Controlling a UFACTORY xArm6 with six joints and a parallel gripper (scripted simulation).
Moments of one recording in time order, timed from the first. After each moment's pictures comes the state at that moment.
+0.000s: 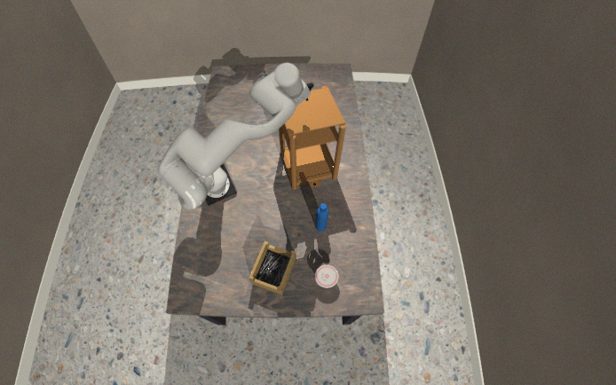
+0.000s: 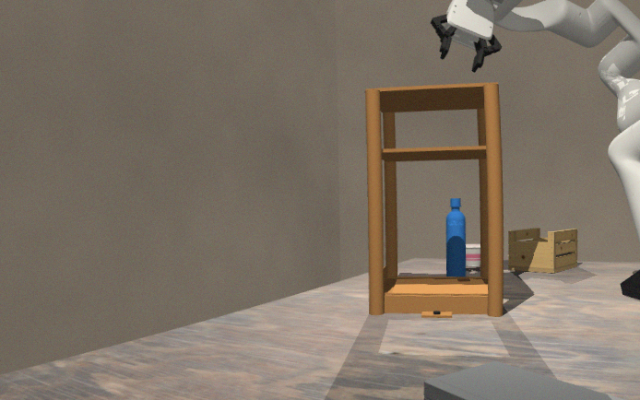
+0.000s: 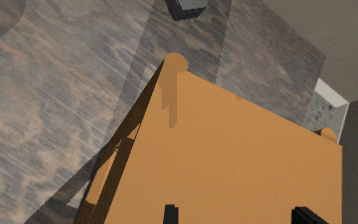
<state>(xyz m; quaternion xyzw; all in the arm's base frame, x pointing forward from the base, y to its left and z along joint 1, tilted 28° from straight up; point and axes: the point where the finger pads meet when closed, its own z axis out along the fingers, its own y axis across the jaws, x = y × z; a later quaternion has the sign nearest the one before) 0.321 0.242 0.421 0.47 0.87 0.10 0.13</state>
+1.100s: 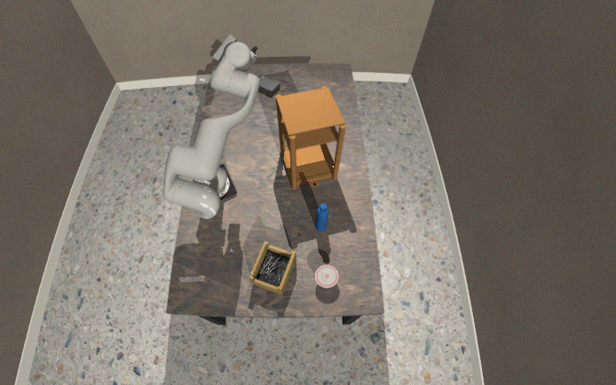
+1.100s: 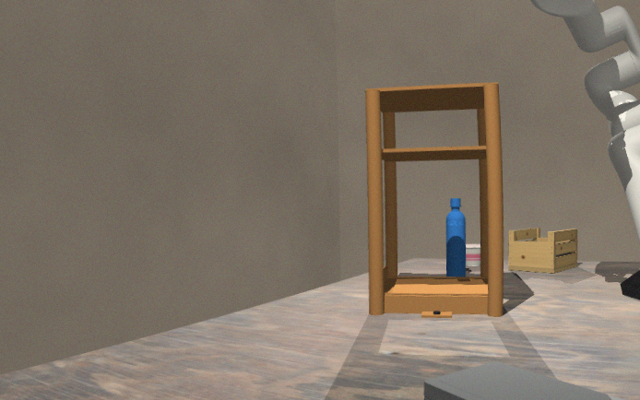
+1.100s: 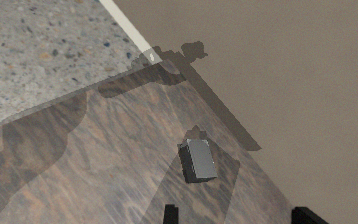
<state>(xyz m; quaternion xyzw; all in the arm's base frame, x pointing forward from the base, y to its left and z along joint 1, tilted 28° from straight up) 0.127 0.383 0.425 0.34 0.92 0.18 -0.01</state>
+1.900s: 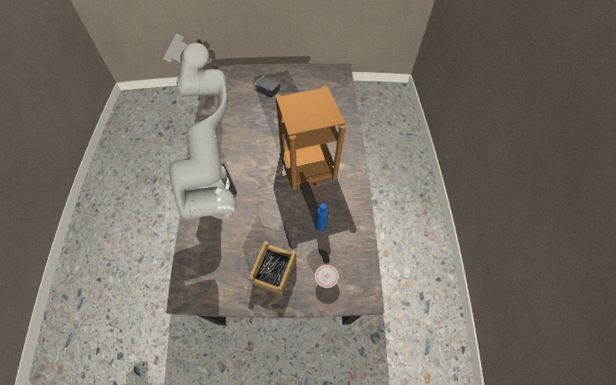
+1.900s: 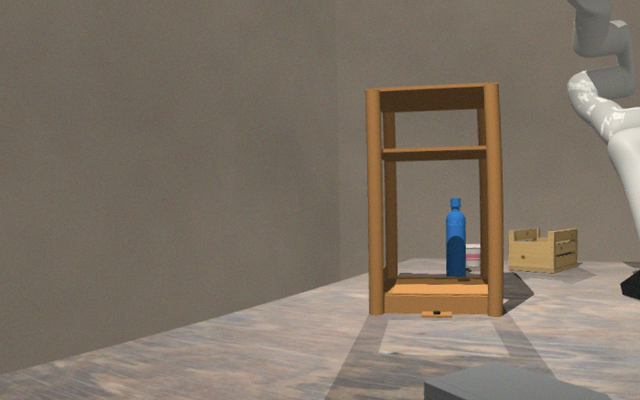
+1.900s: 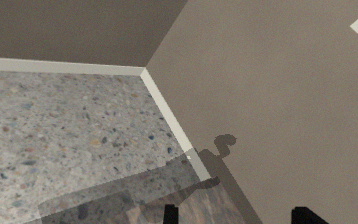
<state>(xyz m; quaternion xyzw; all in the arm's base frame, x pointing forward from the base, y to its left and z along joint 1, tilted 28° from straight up) -0.072 0.402 0.436 0.23 0.94 0.18 -0.15</state>
